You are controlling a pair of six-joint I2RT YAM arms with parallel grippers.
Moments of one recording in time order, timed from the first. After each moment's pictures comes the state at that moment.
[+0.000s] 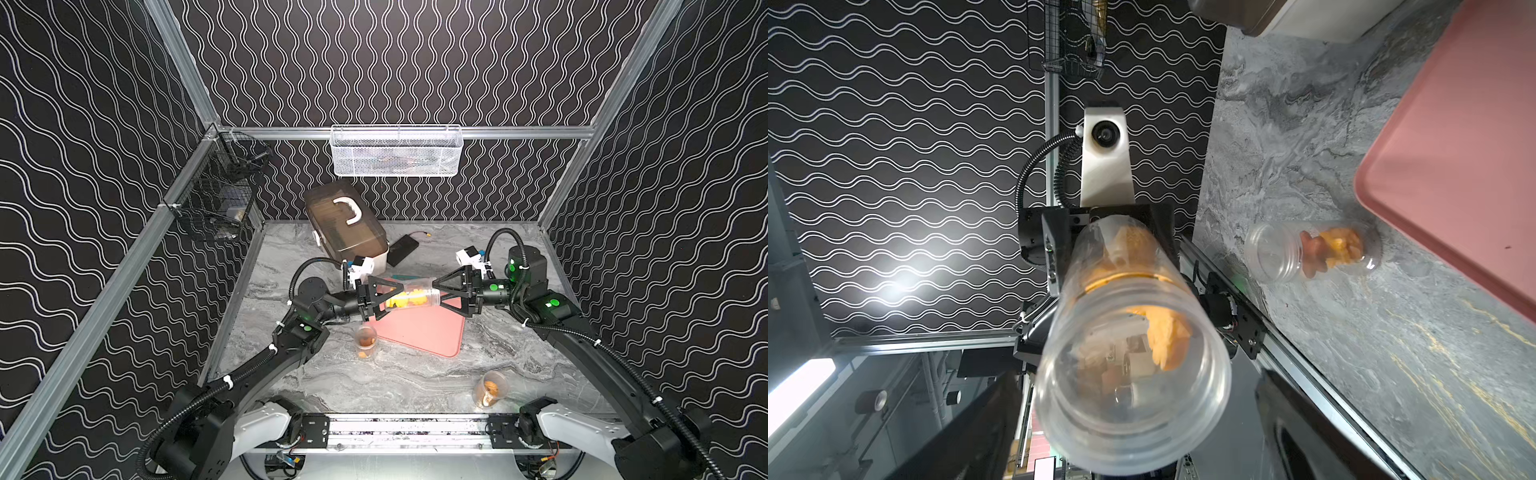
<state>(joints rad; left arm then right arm) -0.41 1.14 0.61 0.70 0.91 -1.59 0.38 1.11 0.97 -0.23 -1.04 1.08</state>
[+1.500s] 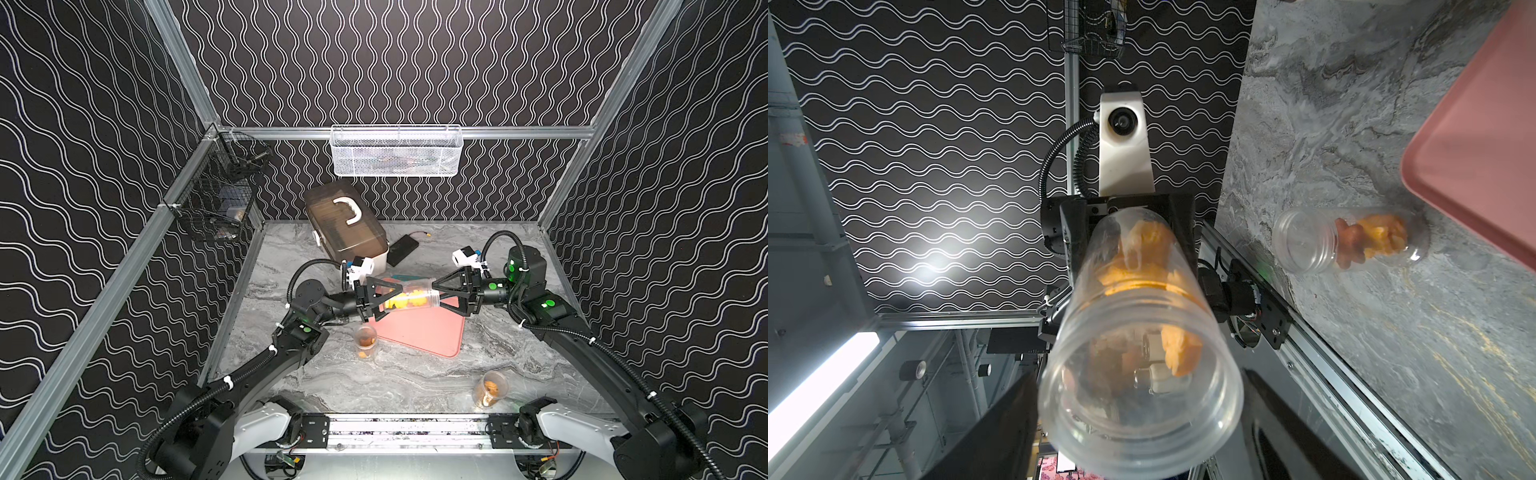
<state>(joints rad) -0.41 1.13 0.59 0.75 0.92 -1.61 0.39 1.13 0.93 -0.10 -1.11 1.18</state>
